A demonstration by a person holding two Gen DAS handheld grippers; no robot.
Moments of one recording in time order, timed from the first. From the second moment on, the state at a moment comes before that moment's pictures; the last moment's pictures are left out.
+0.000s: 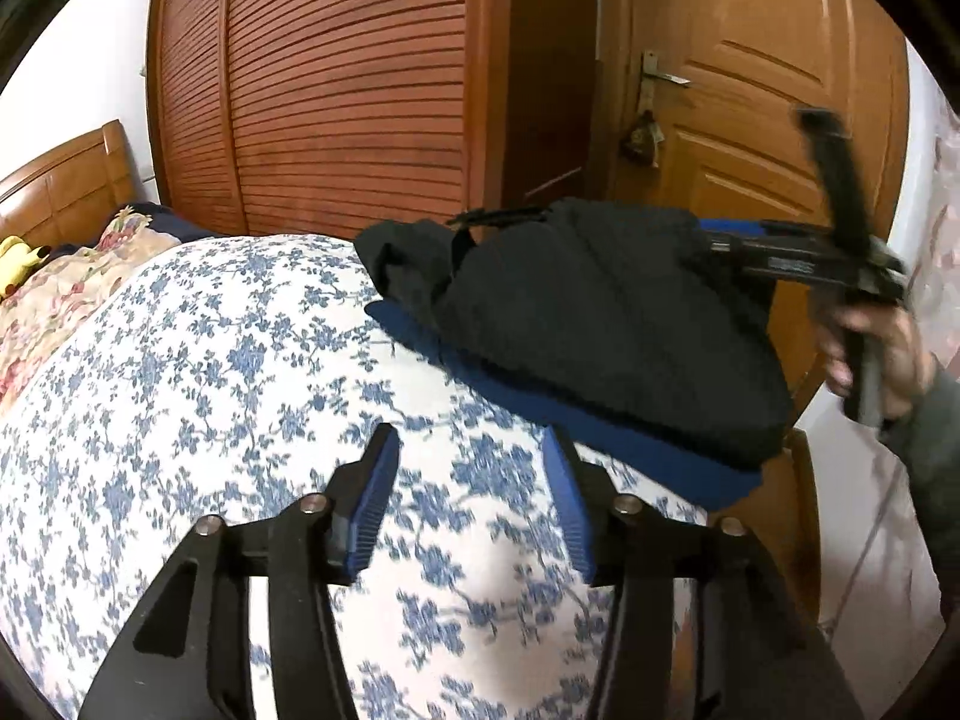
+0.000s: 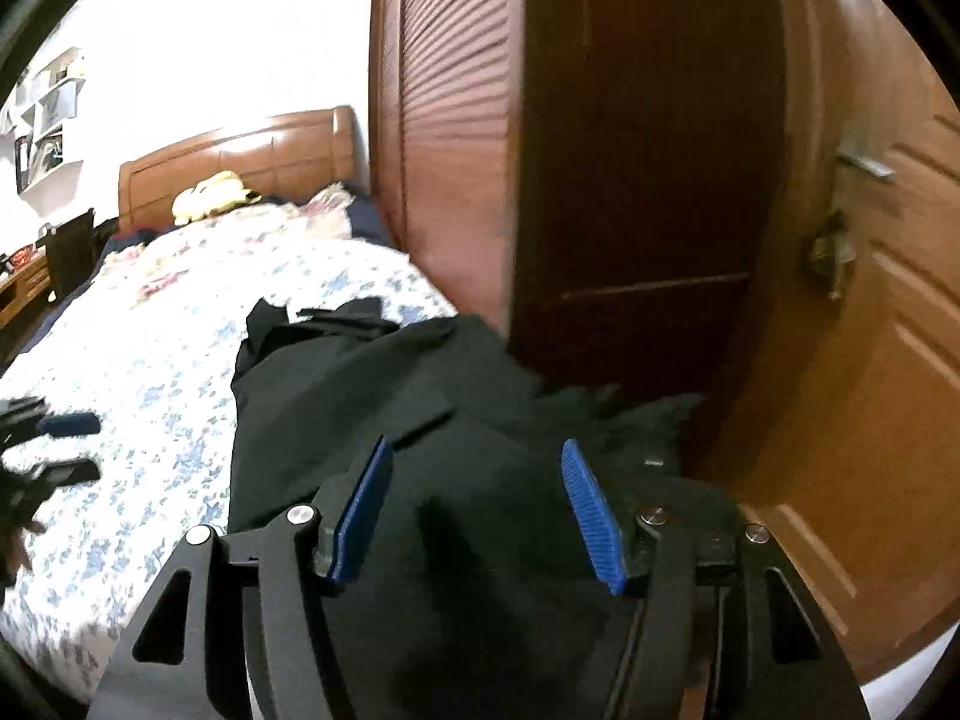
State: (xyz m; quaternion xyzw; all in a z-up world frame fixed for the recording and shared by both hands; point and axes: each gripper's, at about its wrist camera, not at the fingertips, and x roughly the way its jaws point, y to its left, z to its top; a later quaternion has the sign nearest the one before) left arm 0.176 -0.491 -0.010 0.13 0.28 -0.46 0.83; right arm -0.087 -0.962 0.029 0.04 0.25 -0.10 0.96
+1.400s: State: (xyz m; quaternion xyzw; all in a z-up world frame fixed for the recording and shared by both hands) left arm 0.108 -0.243 -0.002 0.08 0.27 -0.29 0.91; right arm -0.135 -0.706 0.033 0.01 0.24 0.07 0.97
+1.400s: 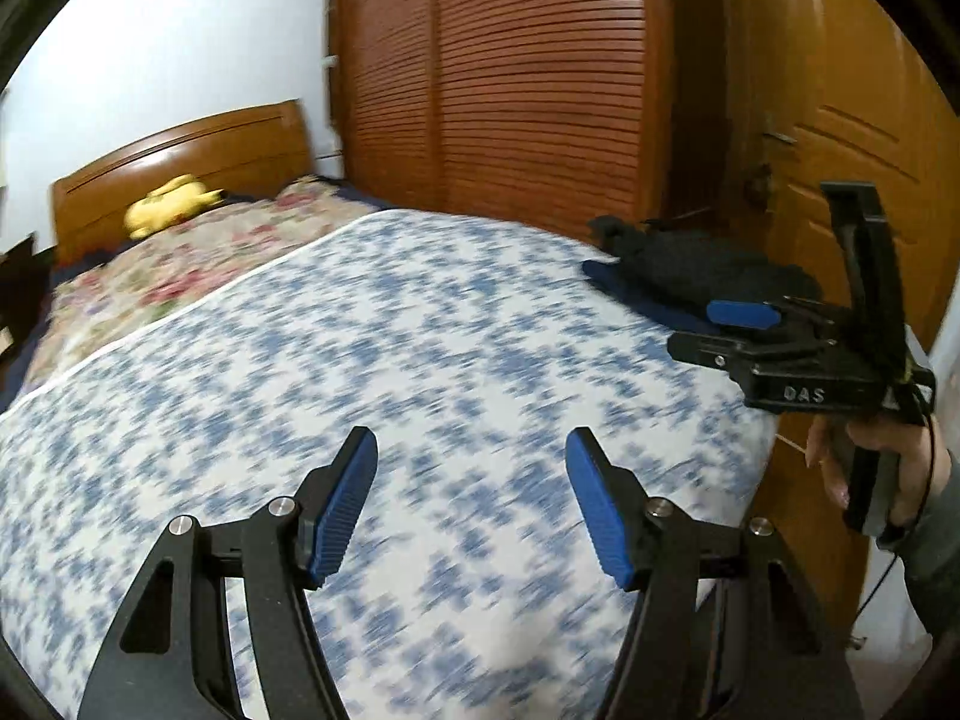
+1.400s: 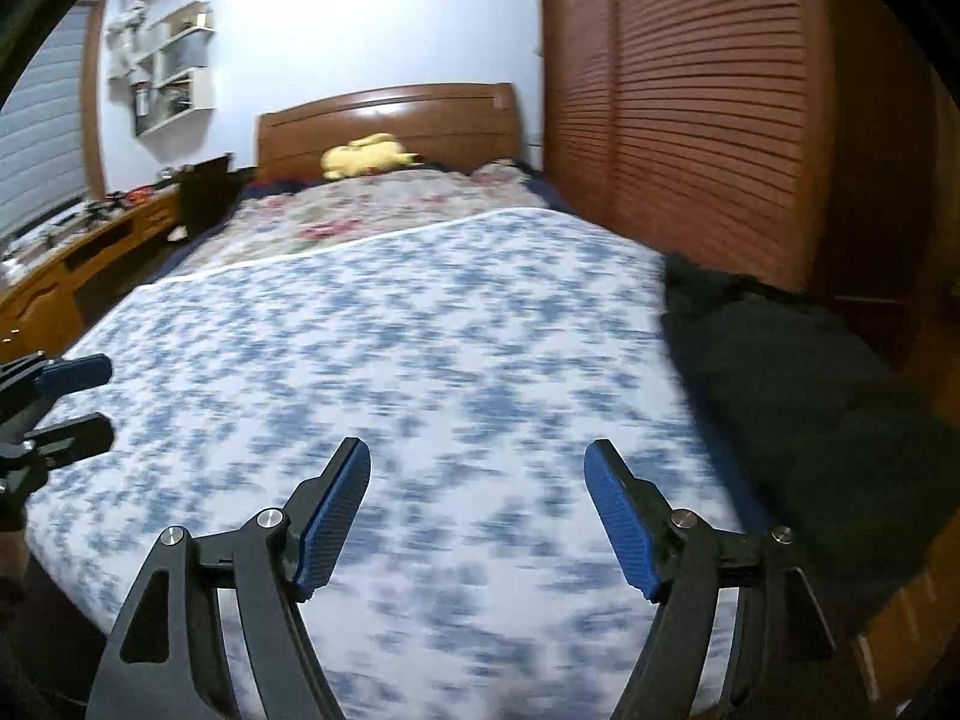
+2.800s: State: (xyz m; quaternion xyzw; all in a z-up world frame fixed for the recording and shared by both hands) left arm 0.023 -0.007 0.009 0.00 0.22 0.00 0.98; right arm -0.159 -0.544 0.011 0.00 0.16 0.21 0.97
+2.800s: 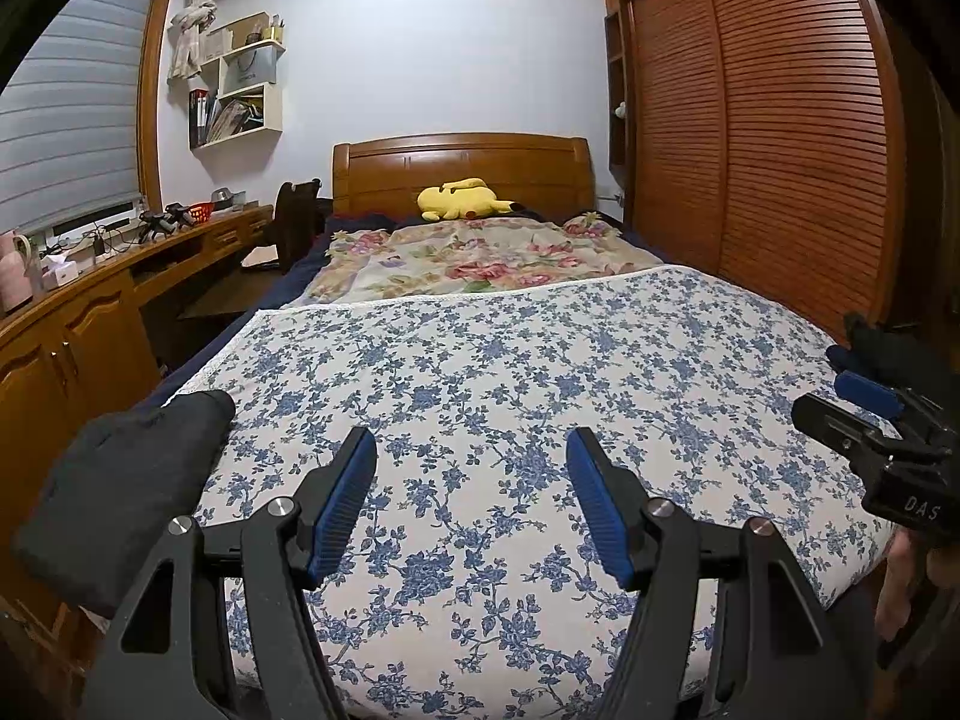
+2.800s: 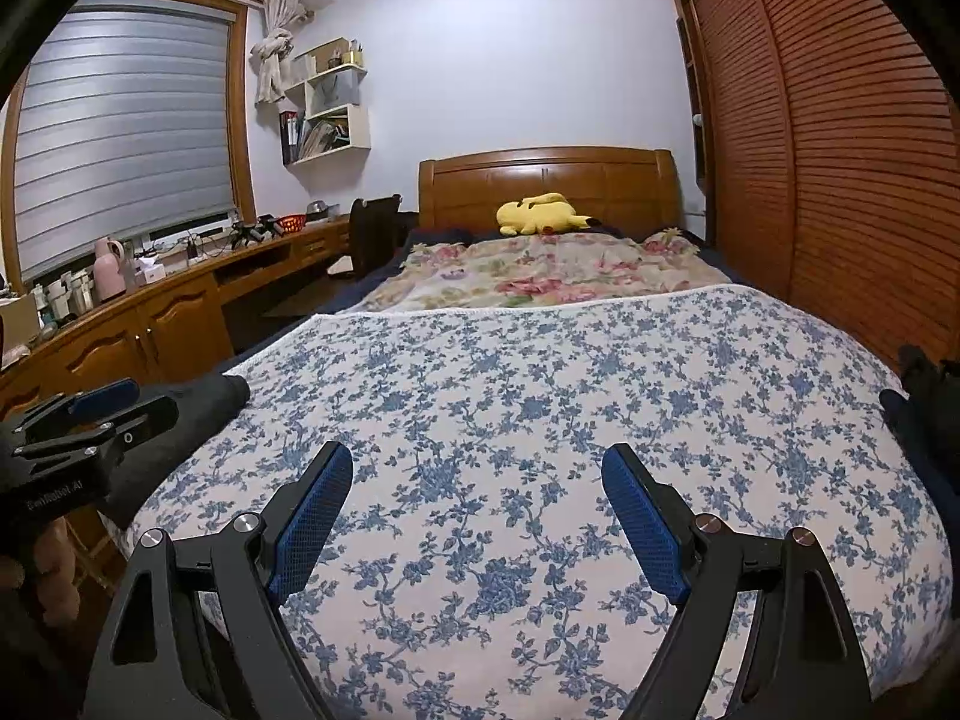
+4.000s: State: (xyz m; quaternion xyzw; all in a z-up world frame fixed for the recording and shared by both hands) left arm 0.021 -0.013 0.009 0.00 0.21 -0.01 0.98; right arm -0.156 -0.545 0.011 0.01 0.16 0.20 0.97
